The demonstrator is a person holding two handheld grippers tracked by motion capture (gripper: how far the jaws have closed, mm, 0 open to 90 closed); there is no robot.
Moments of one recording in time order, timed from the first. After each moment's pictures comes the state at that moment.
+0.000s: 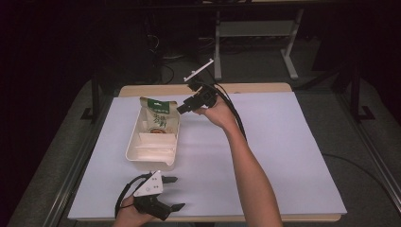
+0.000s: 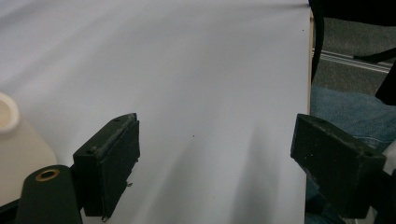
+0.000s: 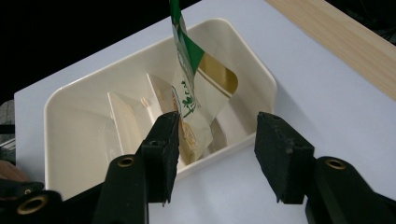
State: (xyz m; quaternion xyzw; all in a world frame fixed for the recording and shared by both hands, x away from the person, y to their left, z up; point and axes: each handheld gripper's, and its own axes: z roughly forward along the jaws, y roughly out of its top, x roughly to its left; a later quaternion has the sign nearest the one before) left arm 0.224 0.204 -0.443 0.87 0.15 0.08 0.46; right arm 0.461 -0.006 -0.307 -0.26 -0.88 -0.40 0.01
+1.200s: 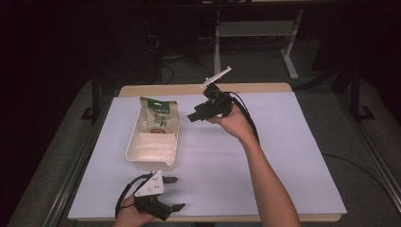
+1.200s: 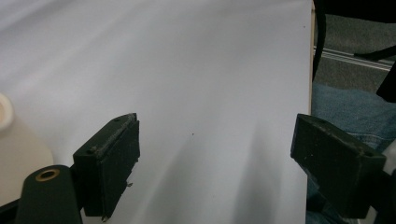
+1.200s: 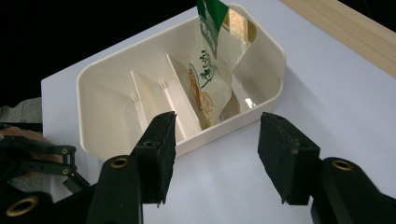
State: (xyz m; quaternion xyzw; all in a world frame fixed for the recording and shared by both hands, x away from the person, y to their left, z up) left arm 0.225 0.202 -0.445 0.88 0.15 0.08 0.45; right arm 0.428 -0.045 -0.310 -0.25 -0.87 -0.42 0.02
